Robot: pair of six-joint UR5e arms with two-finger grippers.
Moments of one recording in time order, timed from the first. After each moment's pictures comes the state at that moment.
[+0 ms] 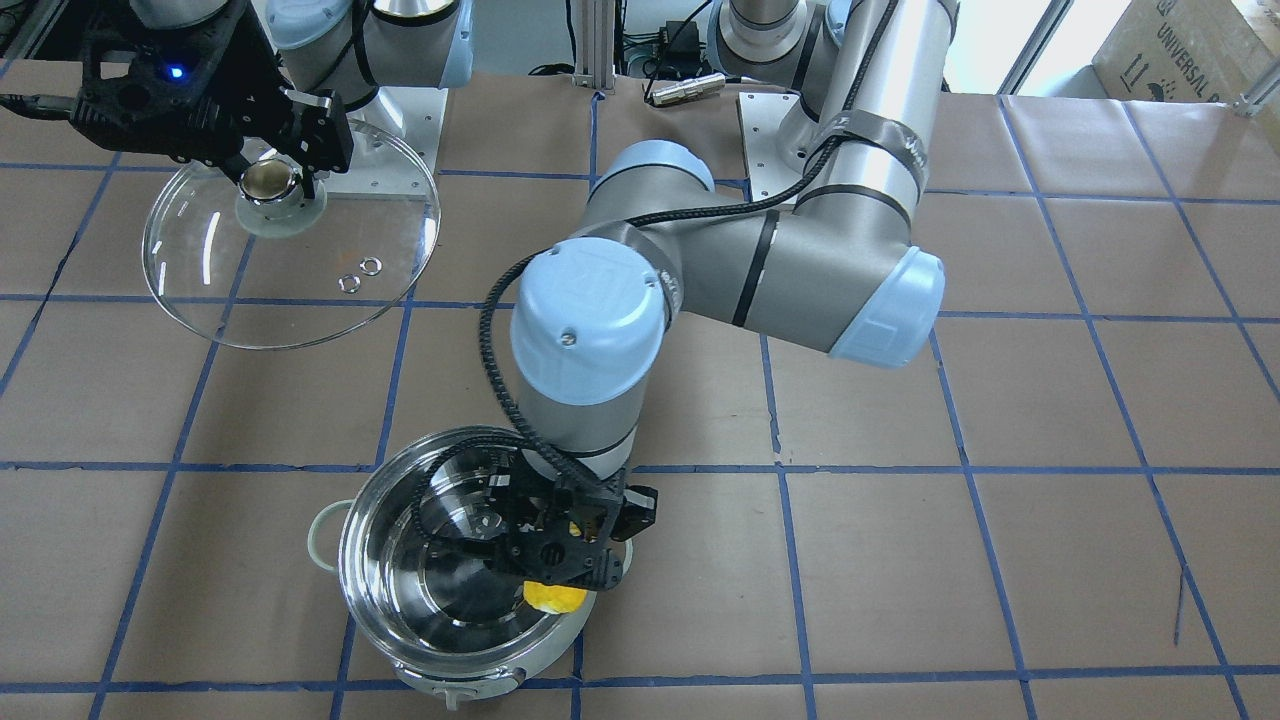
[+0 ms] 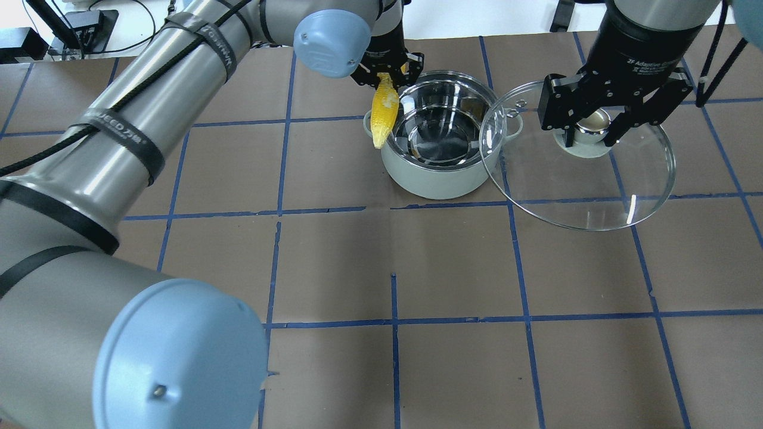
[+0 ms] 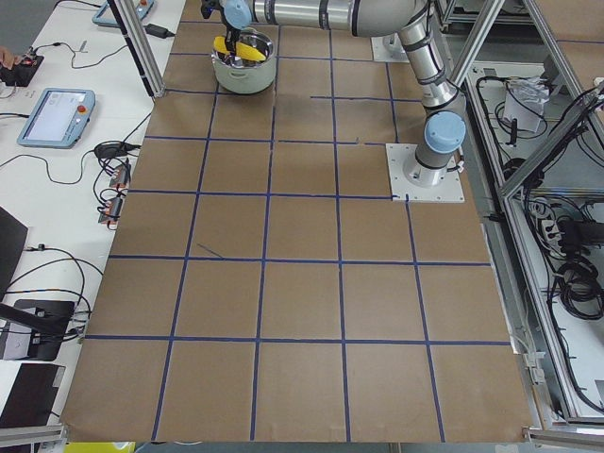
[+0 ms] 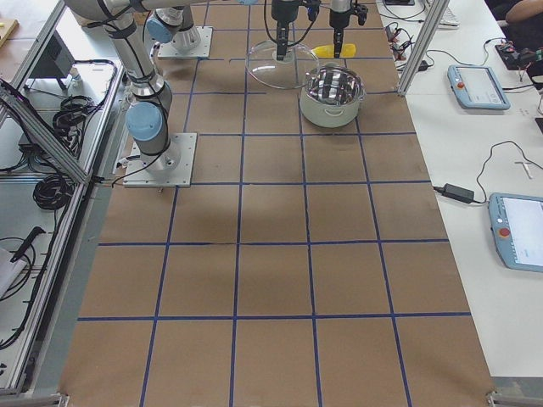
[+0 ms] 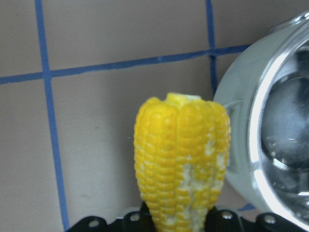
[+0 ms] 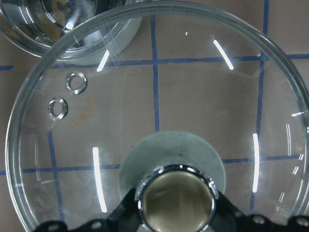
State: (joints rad) left arm -1.92 -2.26 -1.00 -1.36 1.55 -0.22; right arm 1.58 -1.61 1.47 -1.38 -1.60 0.04
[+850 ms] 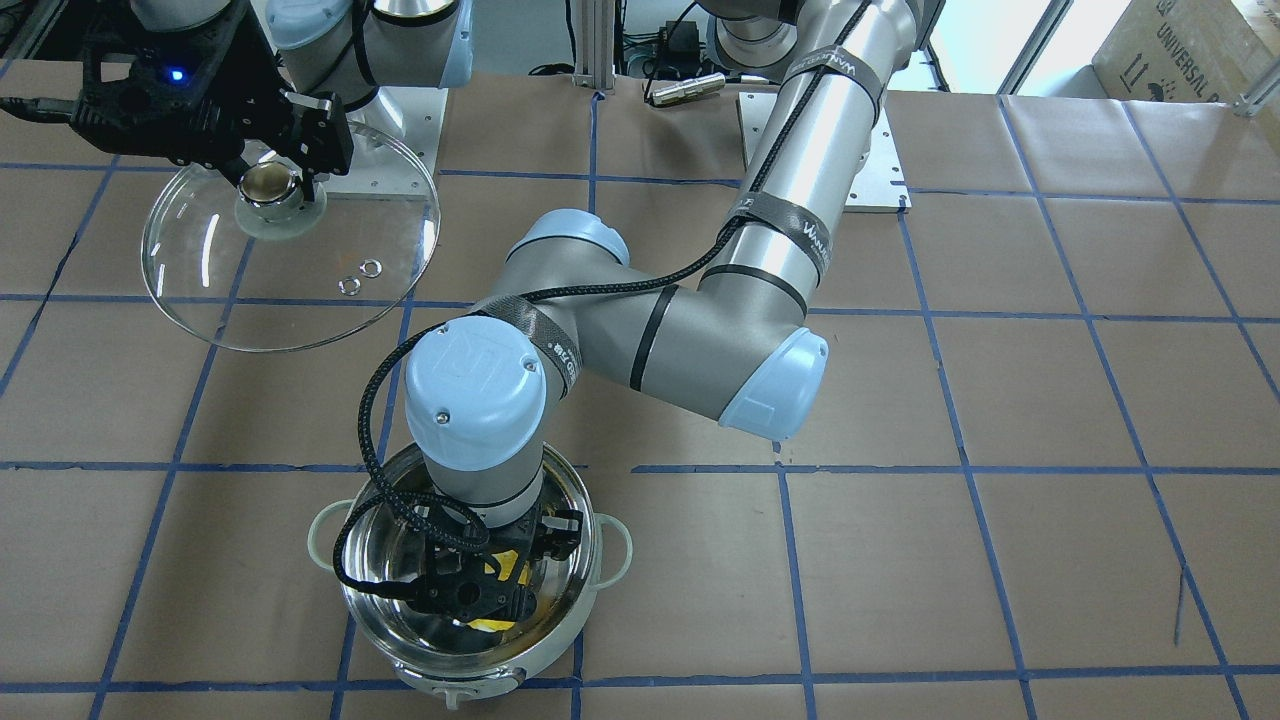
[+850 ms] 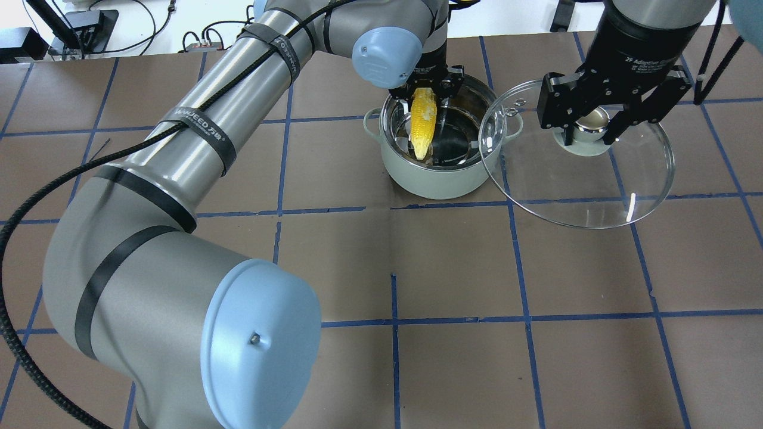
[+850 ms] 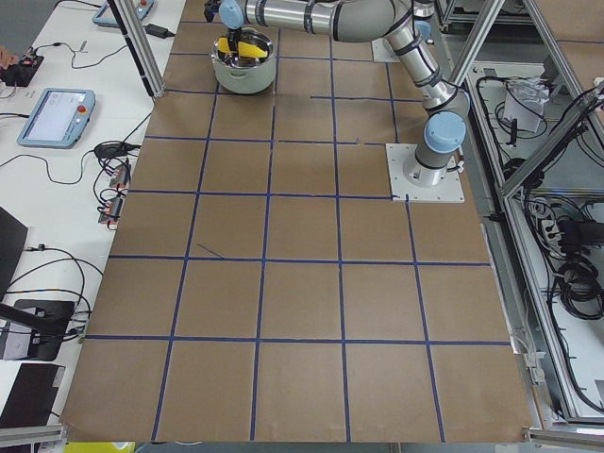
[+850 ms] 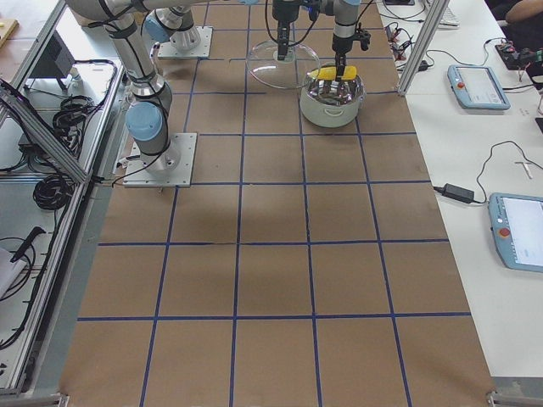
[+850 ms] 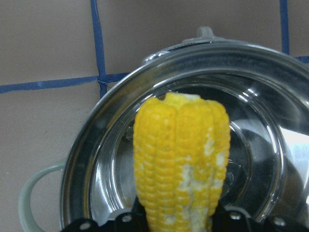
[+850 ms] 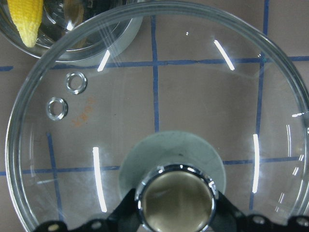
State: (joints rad) left arm -1.97 -2.39 -0.89 -1.37 1.54 -0.32; right arm 1.58 -1.60 1.47 -1.38 -1.60 0.04
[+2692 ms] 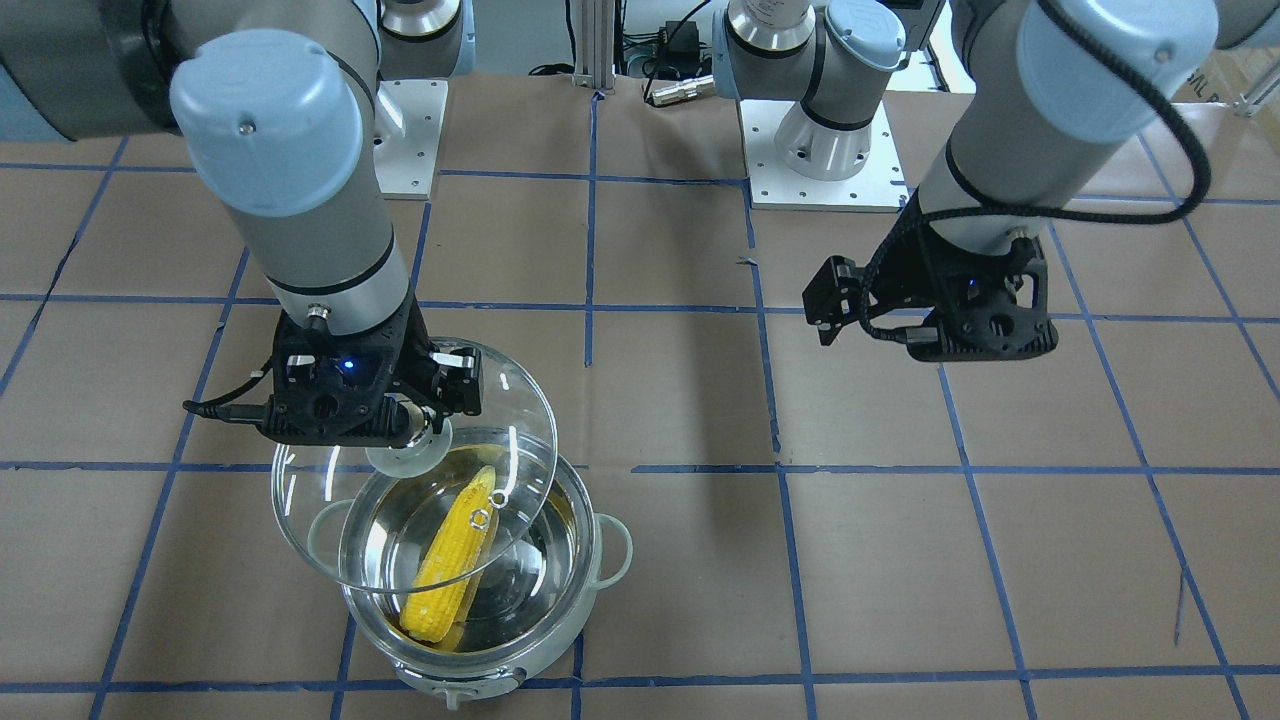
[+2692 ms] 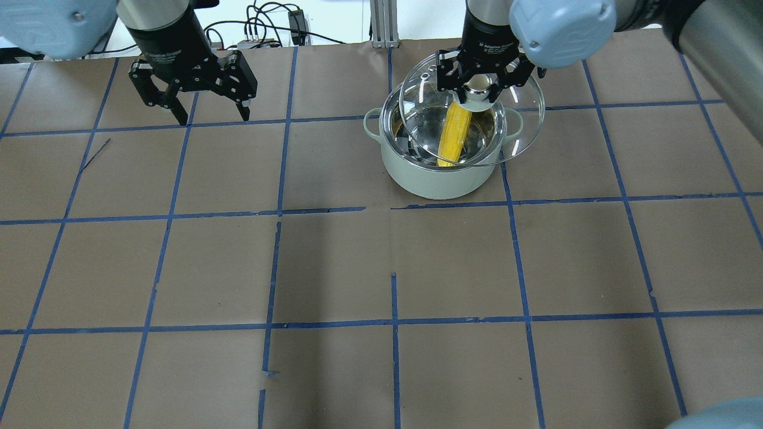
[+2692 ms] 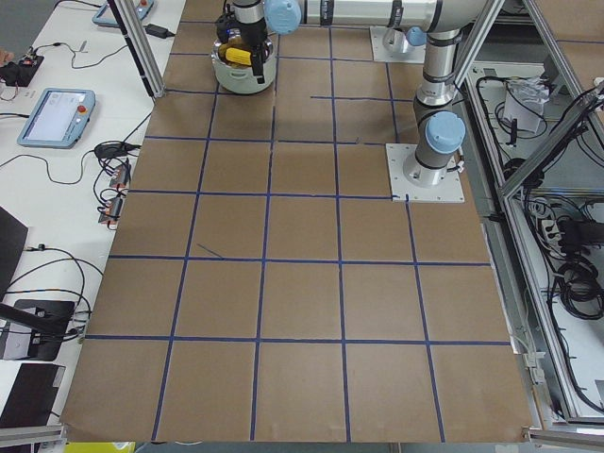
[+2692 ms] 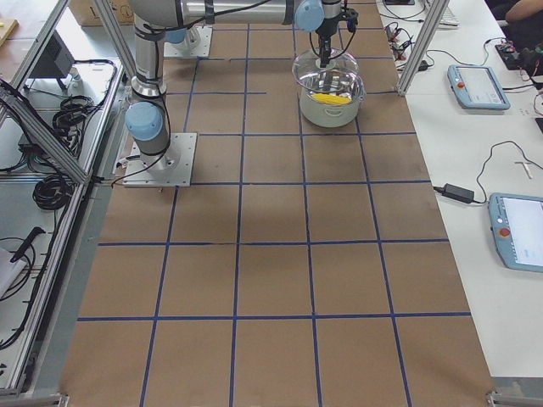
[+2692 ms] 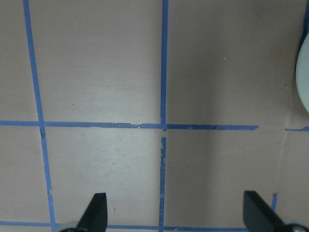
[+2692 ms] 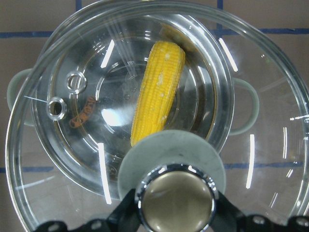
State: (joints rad) left arm -1.56 -1.75 -1.39 -1.66 1.58 -0.04; right arm 1.74 -1.23 1.35 -1.75 -1.59 0.16
